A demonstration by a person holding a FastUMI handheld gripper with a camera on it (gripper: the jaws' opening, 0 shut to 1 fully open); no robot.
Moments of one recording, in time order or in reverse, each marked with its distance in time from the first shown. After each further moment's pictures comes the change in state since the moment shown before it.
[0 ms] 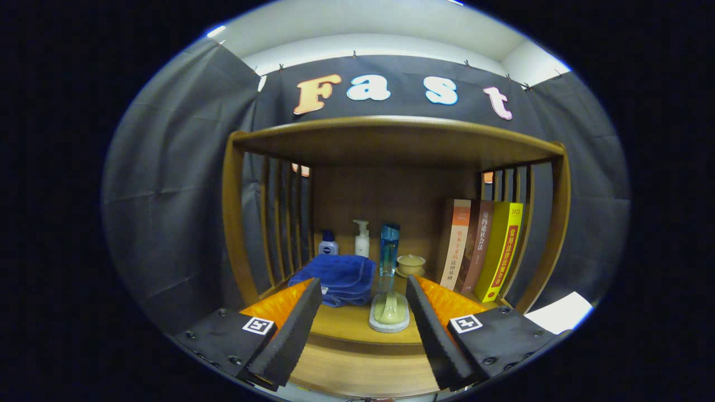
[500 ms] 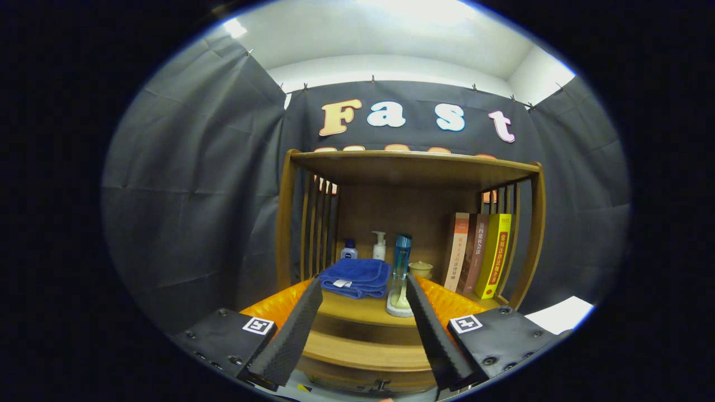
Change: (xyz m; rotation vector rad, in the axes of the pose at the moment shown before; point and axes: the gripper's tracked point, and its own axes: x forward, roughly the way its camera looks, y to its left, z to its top) arm -0.109 0.045 -0.008 -0.029 -0.130 0.040
